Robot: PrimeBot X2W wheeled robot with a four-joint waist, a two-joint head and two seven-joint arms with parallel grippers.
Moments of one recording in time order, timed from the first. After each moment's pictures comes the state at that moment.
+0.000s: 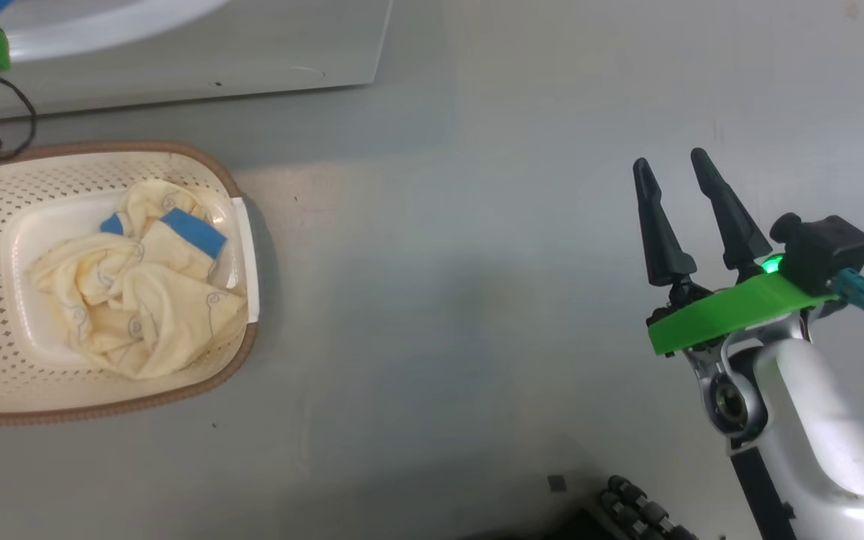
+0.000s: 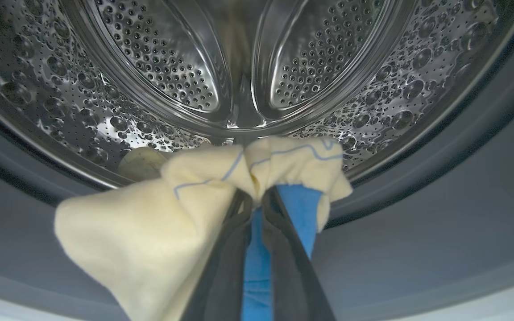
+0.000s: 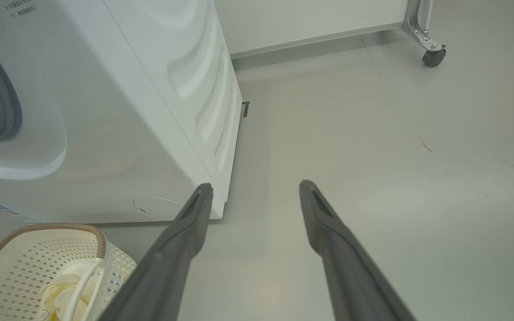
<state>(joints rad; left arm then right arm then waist) -1.23 0.32 -0.20 0.96 -0.39 -0.12 -0.24 -0.36 -0.08 0.19 0.20 0.36 0.12 -0.23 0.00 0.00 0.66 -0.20</state>
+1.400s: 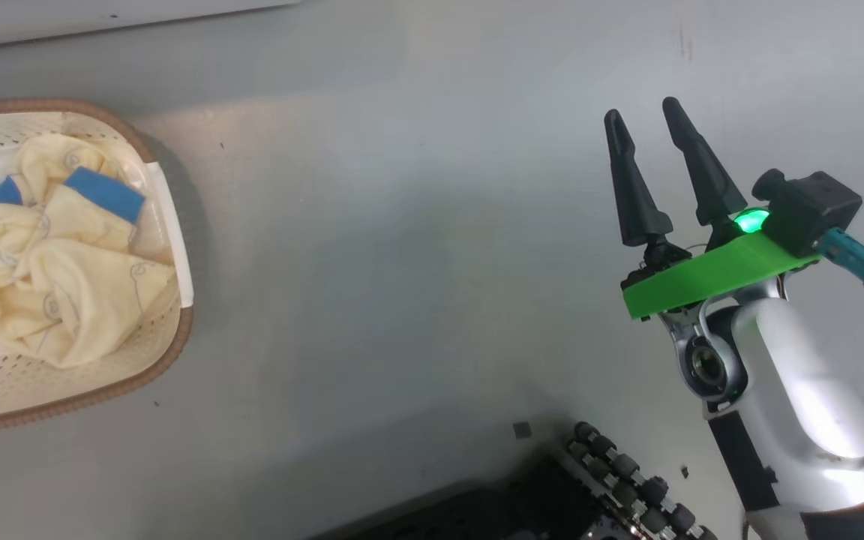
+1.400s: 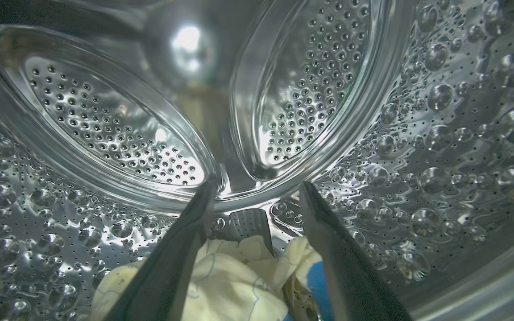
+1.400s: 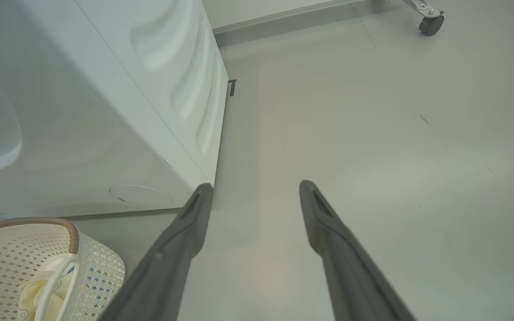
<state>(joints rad) -1.76 0.46 -0.50 1.11 -0.38 -0.13 -0.19 -0.46 -0.05 0.25 0.21 0.40 0.12 -0.25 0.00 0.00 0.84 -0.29</state>
